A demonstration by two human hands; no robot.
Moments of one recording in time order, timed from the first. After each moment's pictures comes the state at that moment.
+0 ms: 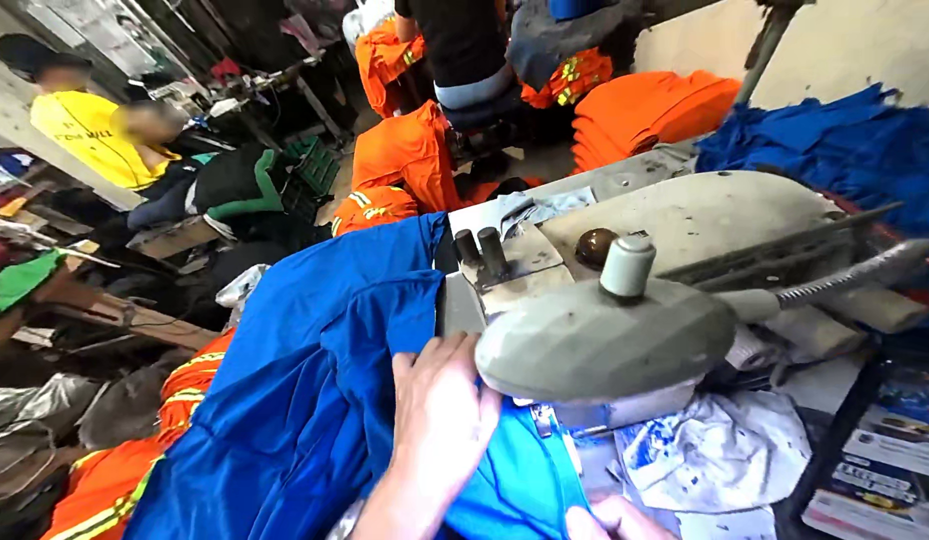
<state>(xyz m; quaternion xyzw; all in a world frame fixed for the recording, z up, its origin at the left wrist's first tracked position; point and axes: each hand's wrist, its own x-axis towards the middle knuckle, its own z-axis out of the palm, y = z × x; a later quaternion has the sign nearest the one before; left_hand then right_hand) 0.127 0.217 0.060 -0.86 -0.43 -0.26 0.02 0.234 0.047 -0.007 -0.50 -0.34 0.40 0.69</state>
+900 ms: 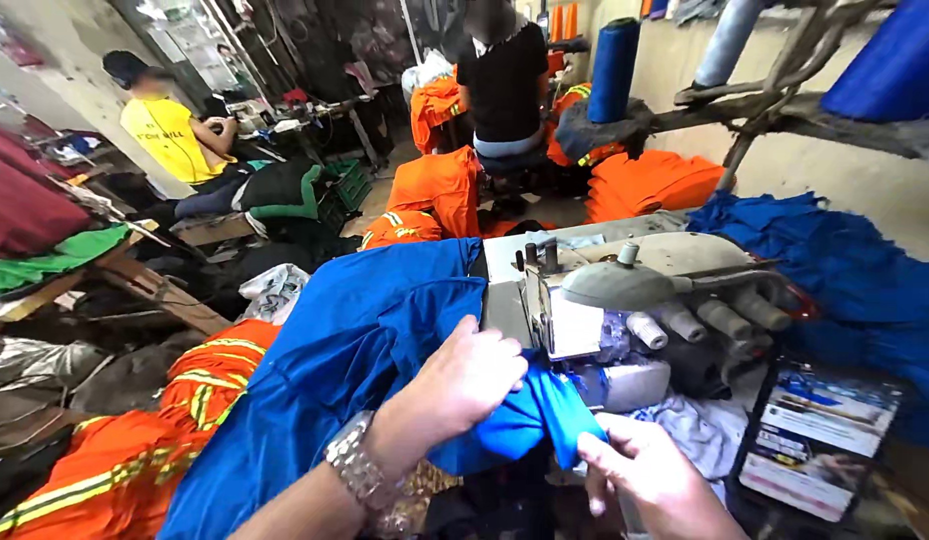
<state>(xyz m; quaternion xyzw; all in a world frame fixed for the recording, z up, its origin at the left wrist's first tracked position) 0.088 0.222 0.110 -0.98 -0.14 -0.08 0.09 0.280 0.062 0.052 -0.45 -0.43 0.54 0.57</state>
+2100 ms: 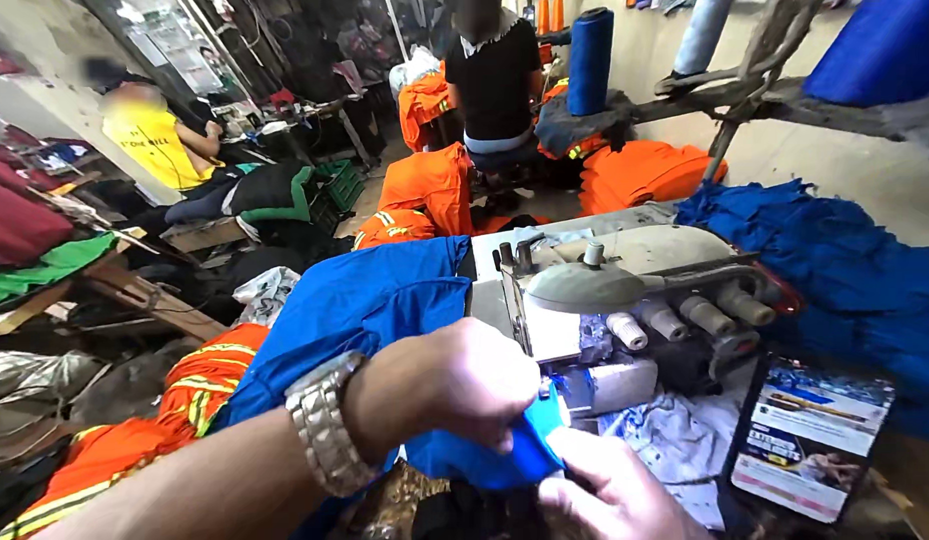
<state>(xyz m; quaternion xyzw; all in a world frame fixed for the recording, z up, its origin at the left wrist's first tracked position) 0.125 0.219 0.185 -0.99 -0.01 0.14 -0.01 0.286 0.077 0.022 -0.37 -0.68 0.38 0.51</state>
